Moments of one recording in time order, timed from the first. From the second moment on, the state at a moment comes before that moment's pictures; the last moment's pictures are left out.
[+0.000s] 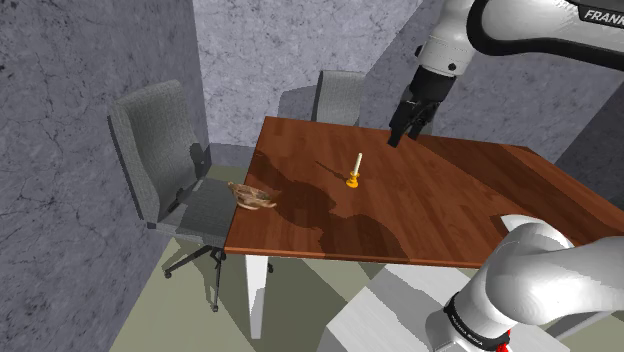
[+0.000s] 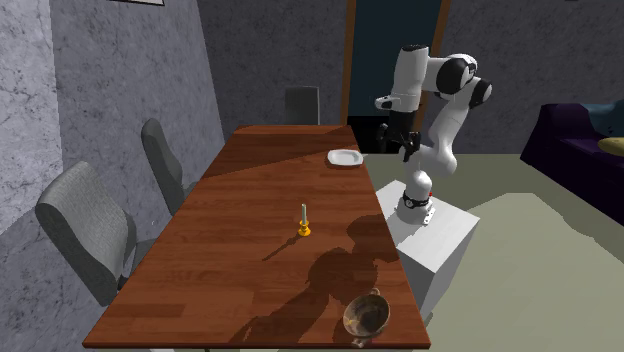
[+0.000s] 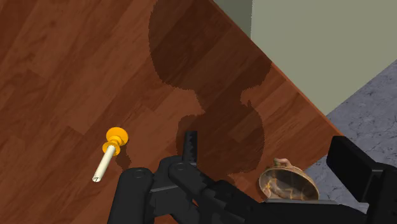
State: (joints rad) arm -0.02 -0.76 0.03 -2.28 0.06 1.60 0.03
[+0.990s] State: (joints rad) arm -0.04 -0.66 -0.19 -2.56 -0.02 2.11 -0.28
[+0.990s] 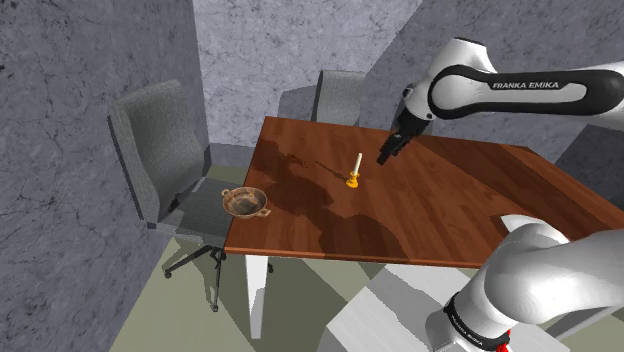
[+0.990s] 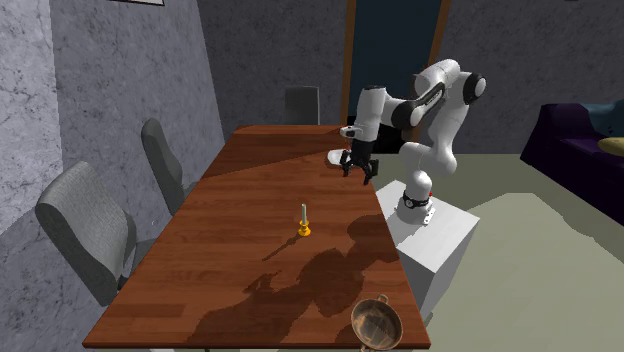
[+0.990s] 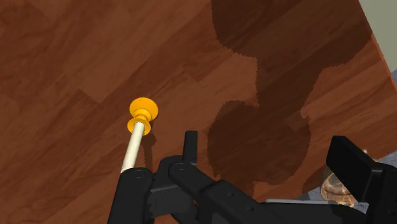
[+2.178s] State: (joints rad) arm 0.20 -0.03 -0.62 -2.40 0.53 2.67 -1.09
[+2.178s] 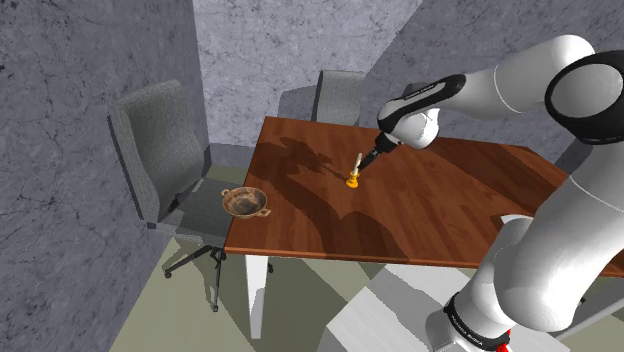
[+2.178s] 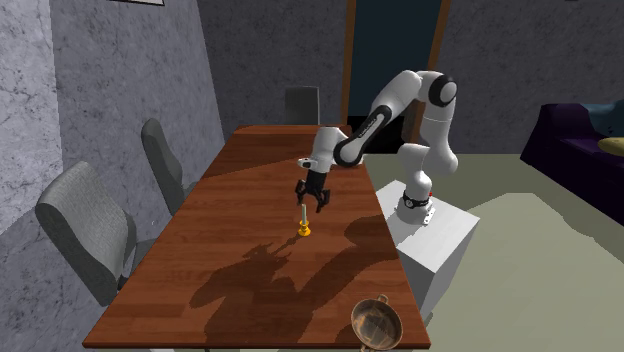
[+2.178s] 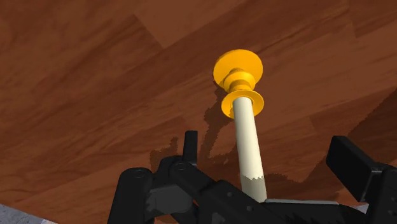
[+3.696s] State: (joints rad) arm 0.21 0.11 -0.59 -2.34 0.75 2.70 -1.25
